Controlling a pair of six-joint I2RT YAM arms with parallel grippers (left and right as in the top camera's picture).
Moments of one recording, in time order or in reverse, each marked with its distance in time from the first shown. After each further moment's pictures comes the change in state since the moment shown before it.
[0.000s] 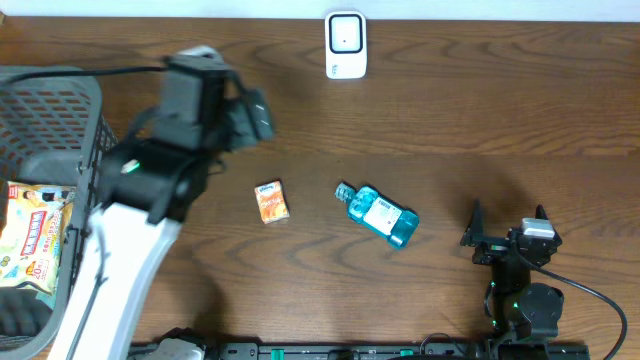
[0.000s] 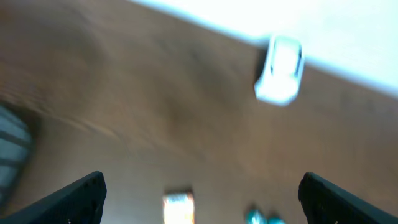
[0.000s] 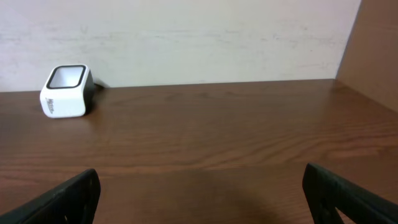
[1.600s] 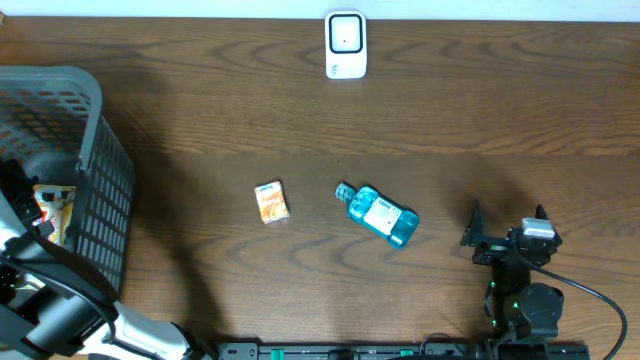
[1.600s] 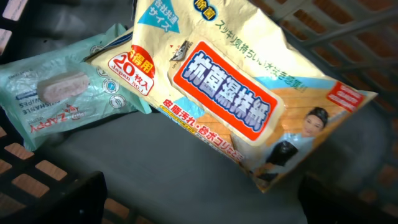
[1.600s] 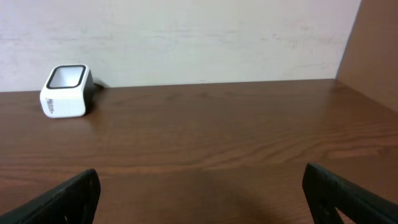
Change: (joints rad) left arm 1.043 0.539 0.139 -0.348 -0.057 -0.911; right arm 0.000 0.000 0.000 0.000 0.000 0.000
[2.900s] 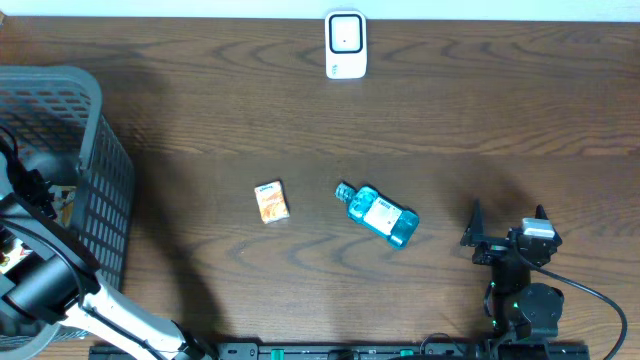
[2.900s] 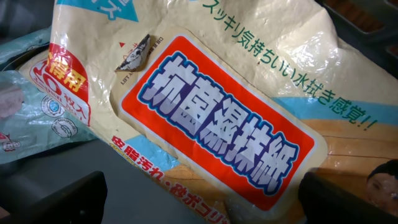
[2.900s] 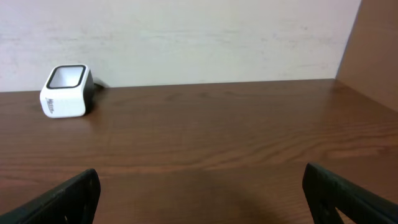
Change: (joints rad) left arm 0.000 0.206 0.000 0.072 -0.023 -0.005; right arm 0.000 0.000 0.000 0.000 0.000 0.000
